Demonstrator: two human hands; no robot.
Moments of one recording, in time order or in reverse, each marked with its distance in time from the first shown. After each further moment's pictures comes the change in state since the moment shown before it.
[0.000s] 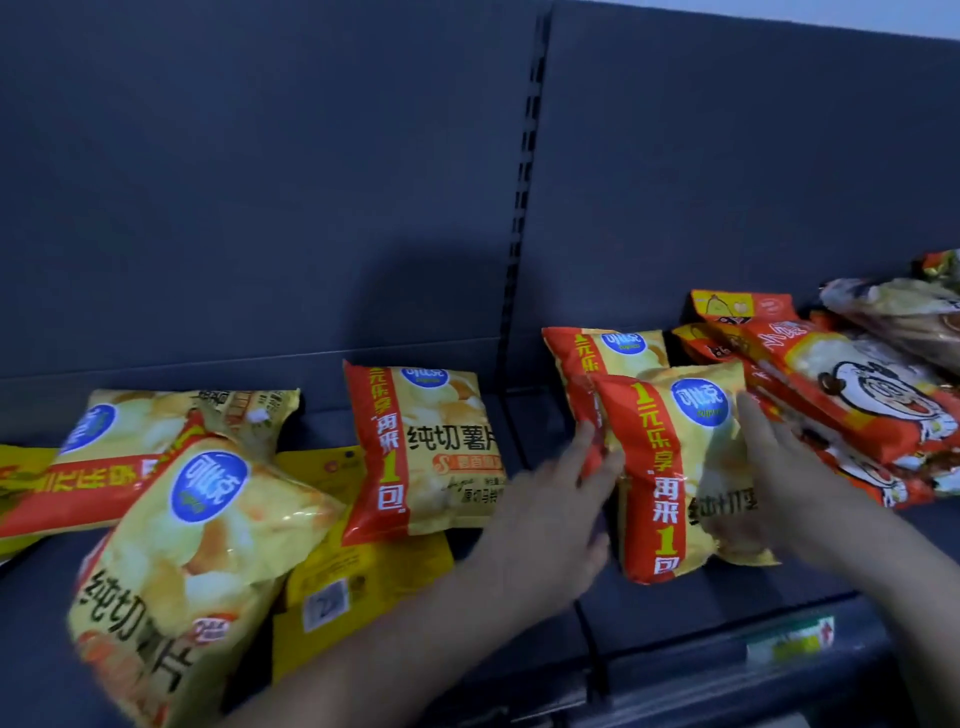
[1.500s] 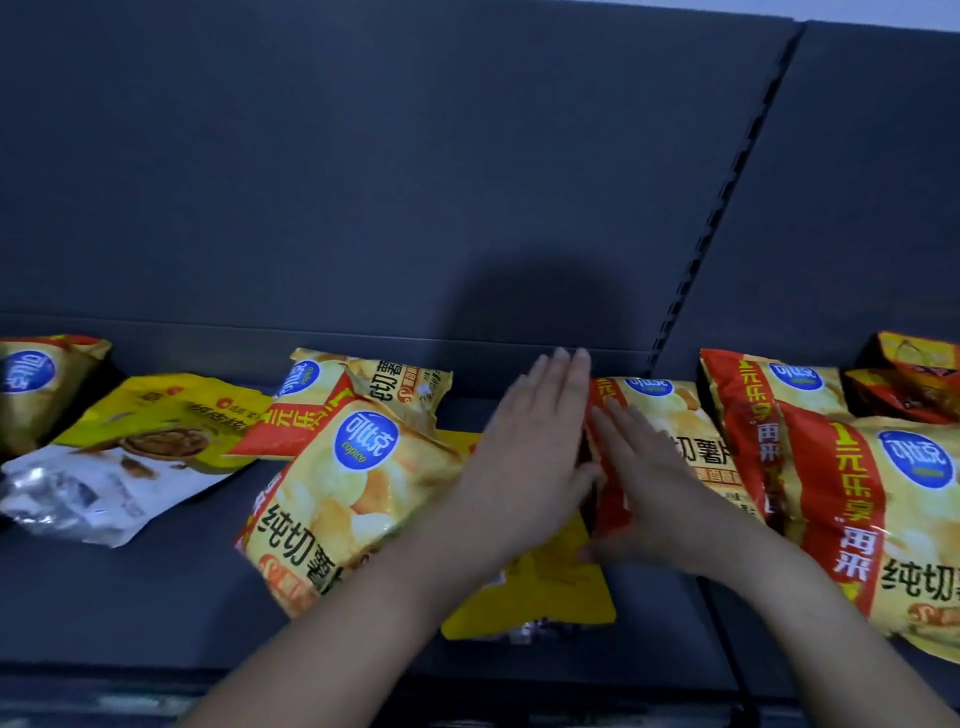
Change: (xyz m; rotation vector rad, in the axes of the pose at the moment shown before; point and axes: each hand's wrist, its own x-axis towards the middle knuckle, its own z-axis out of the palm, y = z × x) left_hand -0.070 -0.082 -0.075 0.058 0.258 -0.266; right_hand -0.001 -0.177 0.061 -0.072 -0.139 -0.661
